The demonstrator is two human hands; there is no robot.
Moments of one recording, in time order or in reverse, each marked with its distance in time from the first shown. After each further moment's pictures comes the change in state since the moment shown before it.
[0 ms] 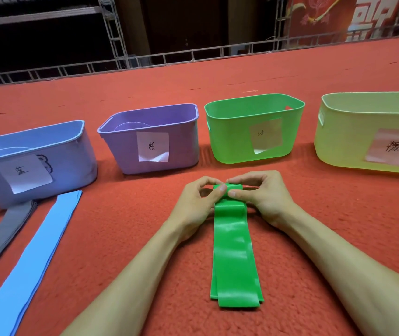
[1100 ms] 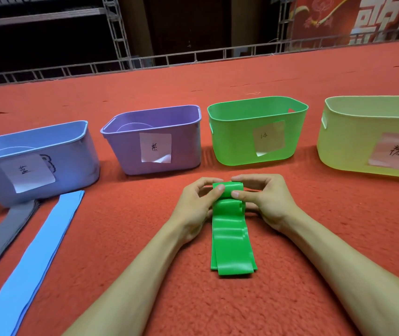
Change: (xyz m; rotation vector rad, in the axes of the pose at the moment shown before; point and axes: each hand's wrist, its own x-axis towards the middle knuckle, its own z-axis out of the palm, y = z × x) left_hand -0.001 0.002 0.000 -0.188 0.034 -0.044; right_hand 0.002 0.002 0.000 0.136 -0.030 0.040
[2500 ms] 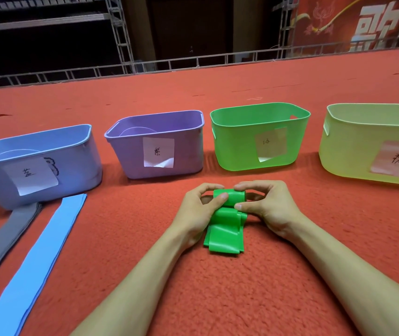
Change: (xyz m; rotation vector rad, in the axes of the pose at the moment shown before) left_hand 0.003 -0.005 -0.005 0.060 0.014 0.017; right_hand -0.001 -0.001 -0.003 -0.031 -0.032 -0.022
